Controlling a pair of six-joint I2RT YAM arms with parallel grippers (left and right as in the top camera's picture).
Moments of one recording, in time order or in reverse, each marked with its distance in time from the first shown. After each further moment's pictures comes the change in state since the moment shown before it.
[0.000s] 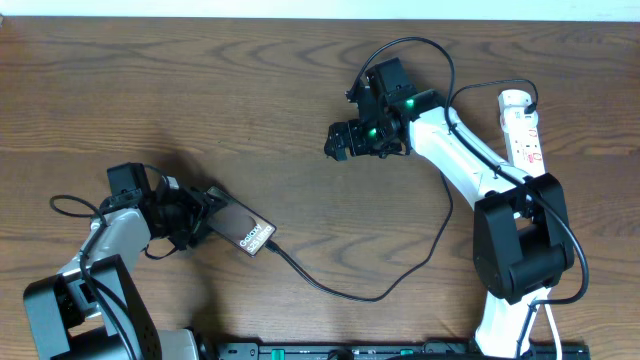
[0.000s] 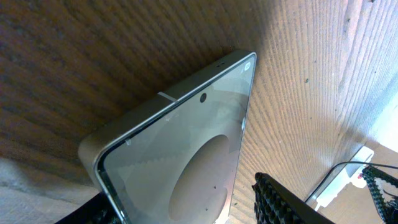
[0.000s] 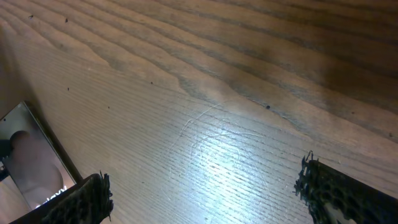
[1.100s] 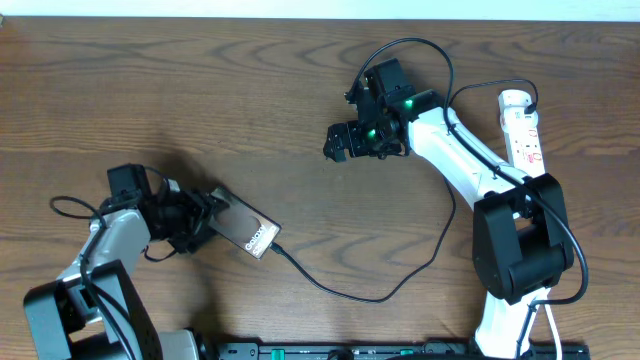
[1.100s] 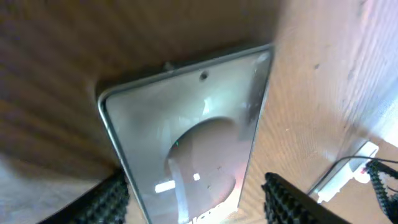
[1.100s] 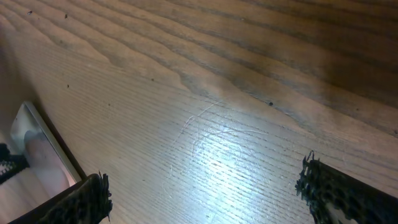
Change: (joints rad) left arm 0.000 -0.026 0.004 -0.045 -0.010 0.013; right arm 0.005 0.000 0.000 -0.007 0.000 0.000
